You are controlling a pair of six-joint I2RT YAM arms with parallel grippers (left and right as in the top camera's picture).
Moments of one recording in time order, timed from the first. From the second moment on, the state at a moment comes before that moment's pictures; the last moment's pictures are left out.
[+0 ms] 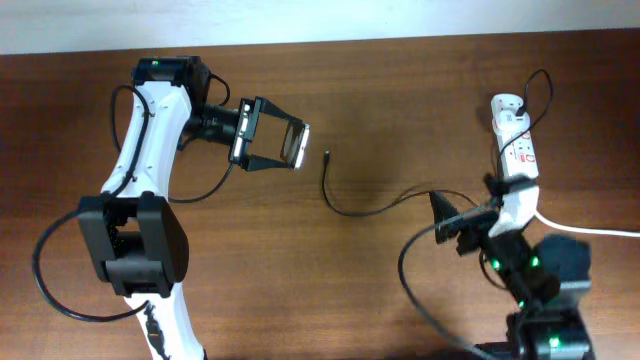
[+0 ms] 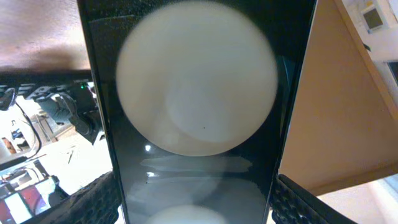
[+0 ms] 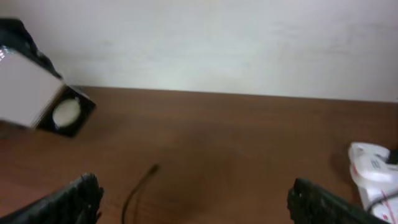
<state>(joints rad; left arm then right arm) -0.07 2.13 1.95 -1.61 1.22 -0.80 0.00 0.56 0.52 -0.17 -0.34 0.08</state>
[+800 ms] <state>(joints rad) -0.07 2.13 1.95 -1.45 0.75 -1.07 0.09 1.46 1.45 -1.05 -0.66 0.18</state>
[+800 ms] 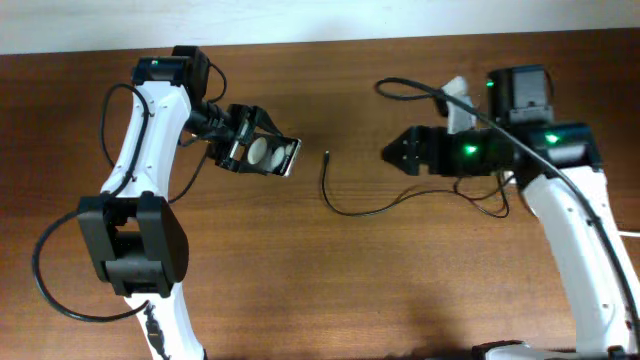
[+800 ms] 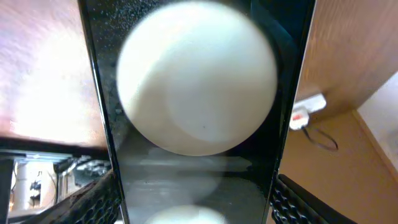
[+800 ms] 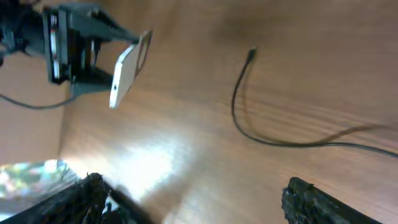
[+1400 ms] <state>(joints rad) -0.07 2.13 1.96 -1.42 0.59 -1.13 0.55 1.78 1.45 -0.52 -0.43 0.89</state>
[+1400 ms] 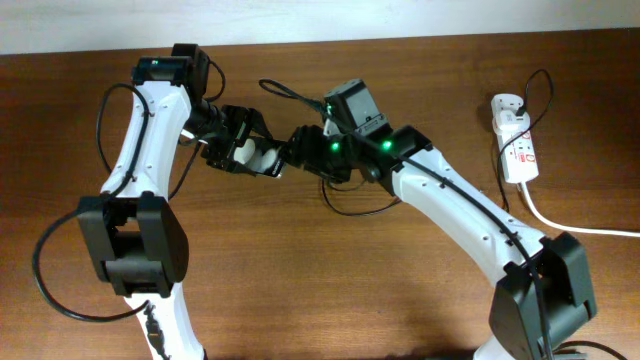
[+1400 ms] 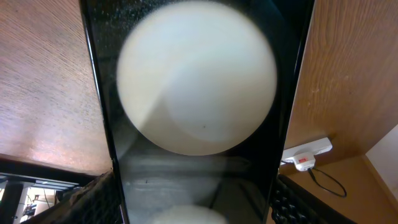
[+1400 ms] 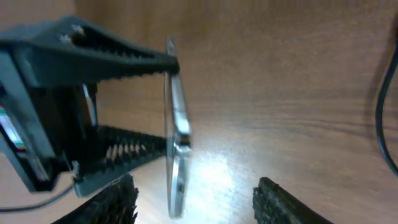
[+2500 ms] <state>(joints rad) -0.12 2.13 1.97 -1.42 0.74 -1.15 0.61 1.85 1.45 -0.36 -0.27 1.00</state>
